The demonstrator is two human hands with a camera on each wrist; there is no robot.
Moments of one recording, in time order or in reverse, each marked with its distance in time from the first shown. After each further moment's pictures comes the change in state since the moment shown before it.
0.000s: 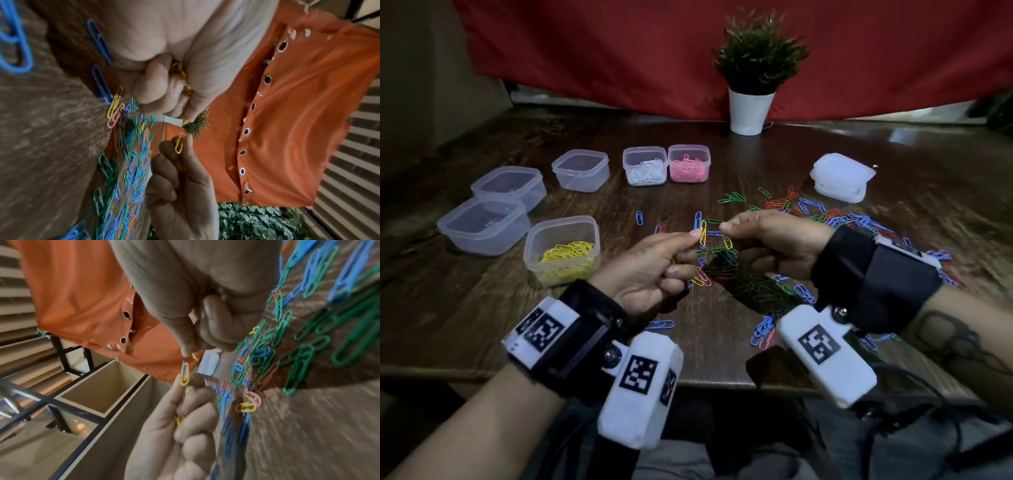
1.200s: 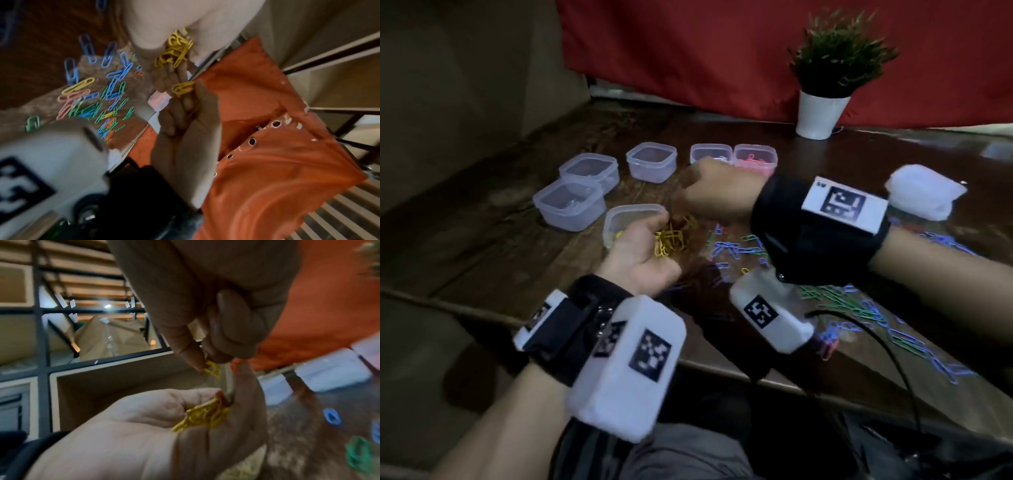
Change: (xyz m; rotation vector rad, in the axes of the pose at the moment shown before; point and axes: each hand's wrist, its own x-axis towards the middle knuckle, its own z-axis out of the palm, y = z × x) left_hand -0.026 0.014 -0.051 -0.777 0.226 0.061; right_hand 0.019 -0.064 0.113 -0.973 -0.019 -0.376
